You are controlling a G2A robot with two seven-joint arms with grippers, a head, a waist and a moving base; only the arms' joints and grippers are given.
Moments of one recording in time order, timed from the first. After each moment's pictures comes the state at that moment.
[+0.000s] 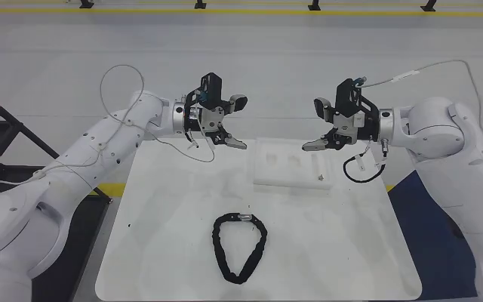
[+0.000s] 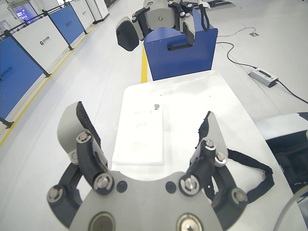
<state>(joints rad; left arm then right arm) 0.11 -1.01 -0.17 -0.99 0.87 -1.01 0.50 -0.53 -0.86 0.96 -1.41 -0.24 -0.91 0.81</state>
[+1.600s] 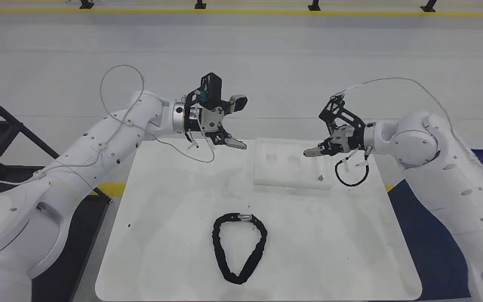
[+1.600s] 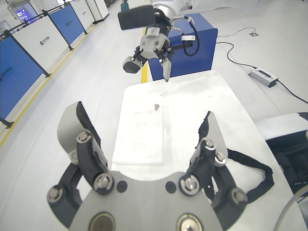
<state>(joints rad) 0.11 -1.01 -0.17 -0.99 0.87 -1.01 0.50 -0.53 -0.89 0.86 -1.29 -0.36 -0.58 0.95</state>
